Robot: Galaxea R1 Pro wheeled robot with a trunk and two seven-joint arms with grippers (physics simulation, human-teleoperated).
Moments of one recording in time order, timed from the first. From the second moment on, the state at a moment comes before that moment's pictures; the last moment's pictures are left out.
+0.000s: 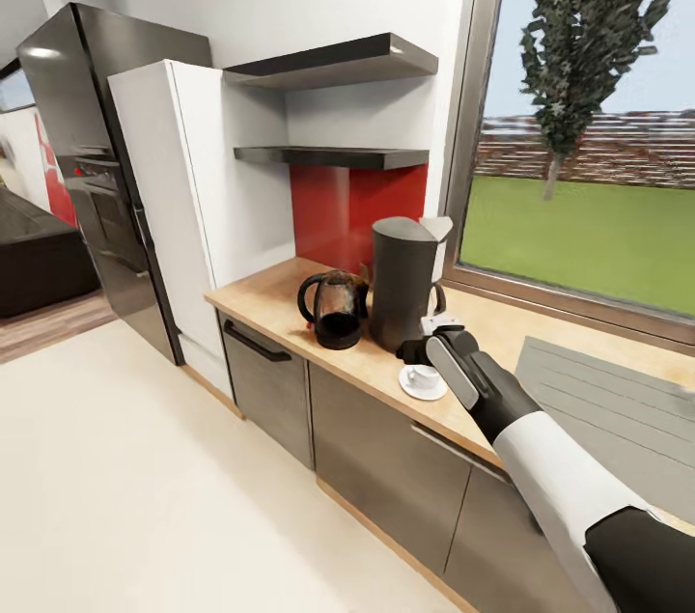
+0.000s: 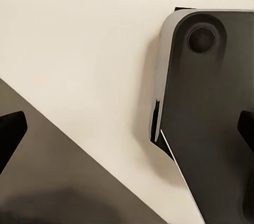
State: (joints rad) left arm 0.06 0.09 0.18 -0.08 -0.09 -0.19 0.05; right arm -0.94 -0.01 0.41 -0.88 -0.60 0.81 -0.42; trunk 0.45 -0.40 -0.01
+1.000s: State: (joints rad) left arm 0.06 0.09 0.18 -0.08 -0.09 -0.19 0.05; right arm -0.94 -0.01 0.41 -0.87 -0.60 0.81 -0.37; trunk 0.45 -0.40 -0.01
